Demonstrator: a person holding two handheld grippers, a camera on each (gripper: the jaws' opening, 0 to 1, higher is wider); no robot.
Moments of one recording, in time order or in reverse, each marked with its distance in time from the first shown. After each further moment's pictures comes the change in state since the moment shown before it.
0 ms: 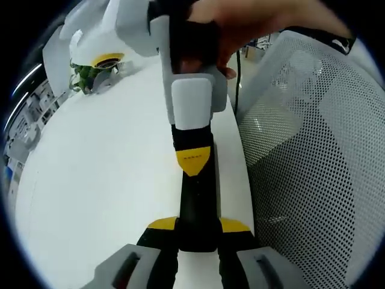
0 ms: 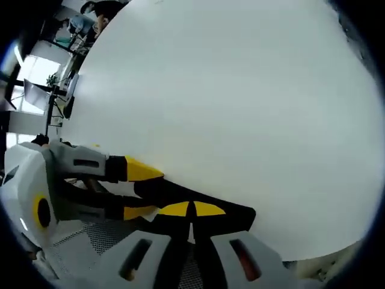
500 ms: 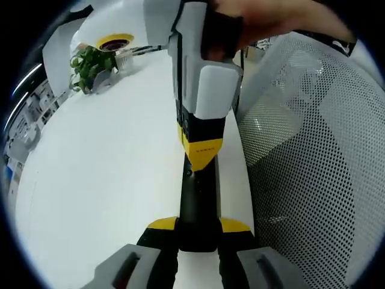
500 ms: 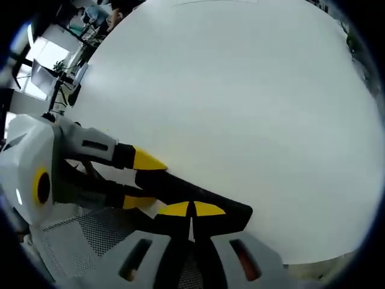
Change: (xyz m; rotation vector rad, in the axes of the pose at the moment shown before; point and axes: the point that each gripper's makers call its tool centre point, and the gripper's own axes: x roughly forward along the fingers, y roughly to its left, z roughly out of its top) left arm 0.000 0.000 0.000 0.001 0.002 -0.001; right arm -0.002 0.002 -0.003 -0.082 -0.002 -0.012
